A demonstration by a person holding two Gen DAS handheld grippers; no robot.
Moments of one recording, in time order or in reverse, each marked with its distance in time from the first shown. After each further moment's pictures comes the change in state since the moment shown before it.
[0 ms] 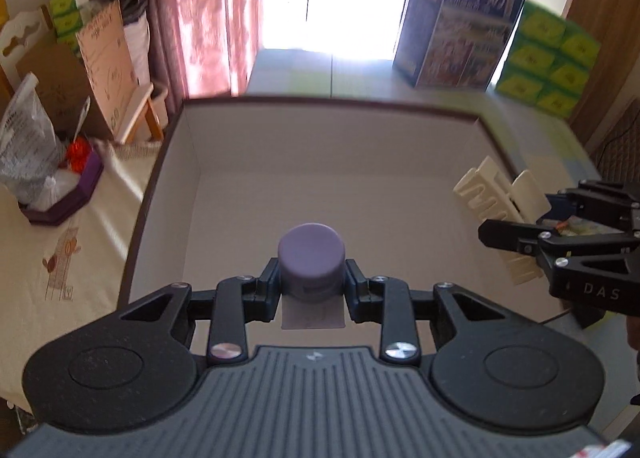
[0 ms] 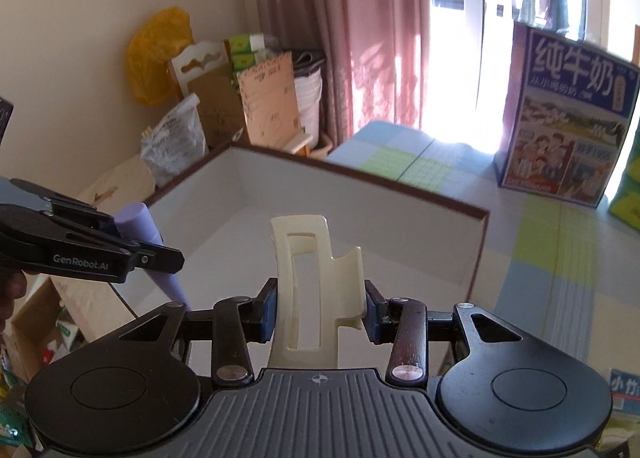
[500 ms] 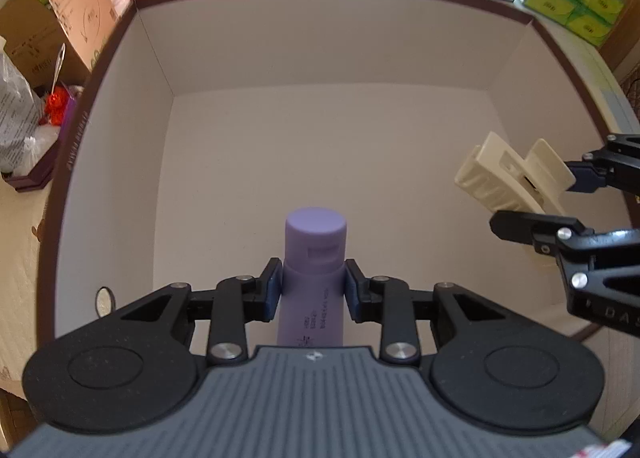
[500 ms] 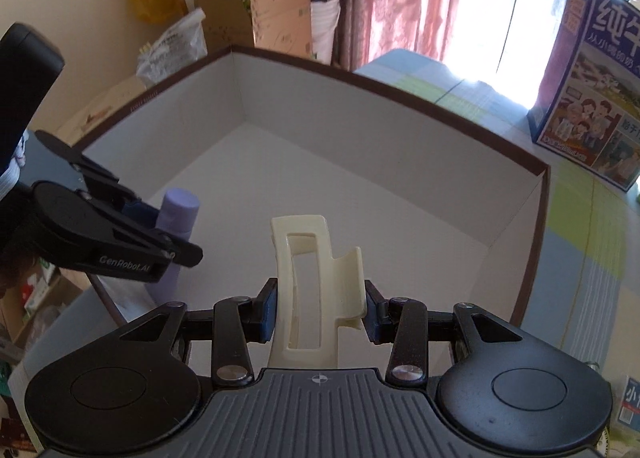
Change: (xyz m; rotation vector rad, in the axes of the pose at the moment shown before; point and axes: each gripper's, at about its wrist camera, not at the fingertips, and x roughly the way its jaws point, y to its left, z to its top) left arm 0.079 0.004 -0.005 0.043 0.229 0.024; right arm 0.067 0.004 -0.011 -0.097 0.225 -0.017
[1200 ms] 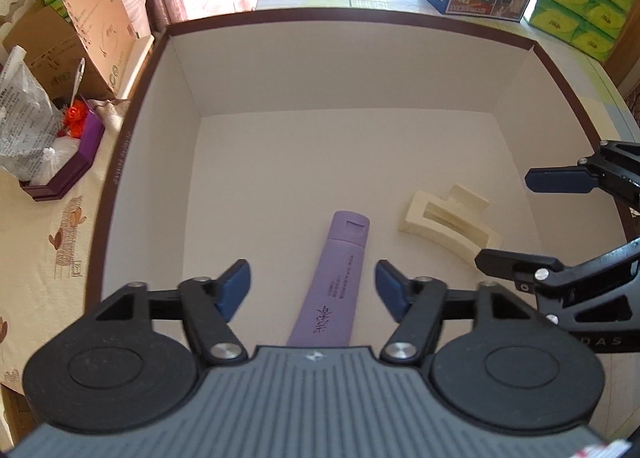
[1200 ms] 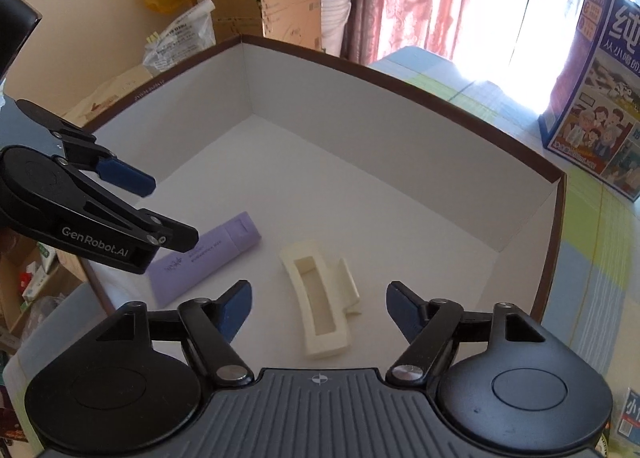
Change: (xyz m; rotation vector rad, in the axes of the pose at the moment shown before) left arm -0.023 0.004 -0.003 -0.007 -0.073 0.043; right arm -0.002 0.008 0.001 -0.030 -0.004 0.013
